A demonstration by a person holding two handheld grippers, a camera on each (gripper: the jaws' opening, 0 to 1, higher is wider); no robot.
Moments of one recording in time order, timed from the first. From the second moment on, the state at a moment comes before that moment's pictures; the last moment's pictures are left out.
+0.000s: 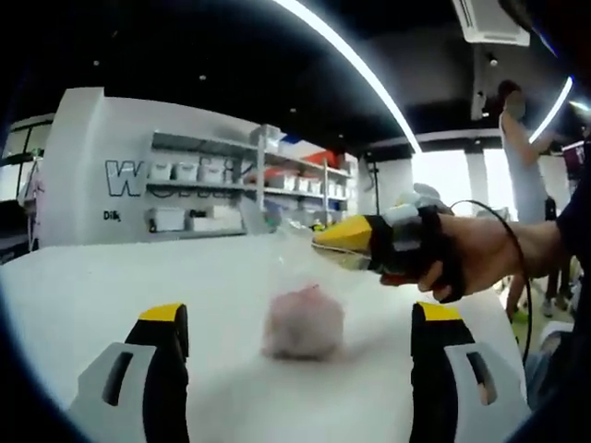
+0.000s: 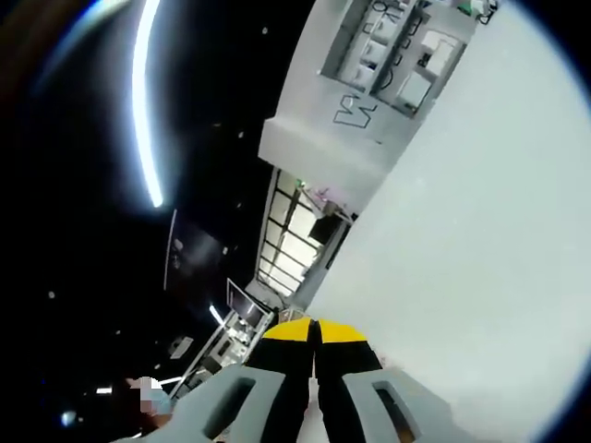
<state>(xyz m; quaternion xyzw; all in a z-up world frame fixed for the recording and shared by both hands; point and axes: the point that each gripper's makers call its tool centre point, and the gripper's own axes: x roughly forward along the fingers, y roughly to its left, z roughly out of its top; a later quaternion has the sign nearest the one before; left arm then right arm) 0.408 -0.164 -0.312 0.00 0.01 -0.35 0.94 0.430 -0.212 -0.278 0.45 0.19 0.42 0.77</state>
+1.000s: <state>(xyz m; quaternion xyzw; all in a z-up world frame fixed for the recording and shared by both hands) 0.411 -0.164 -0.318 0.00 0.02 -0.35 0.94 0.458 -0.212 -0.261 0.48 0.18 0.41 0.76</state>
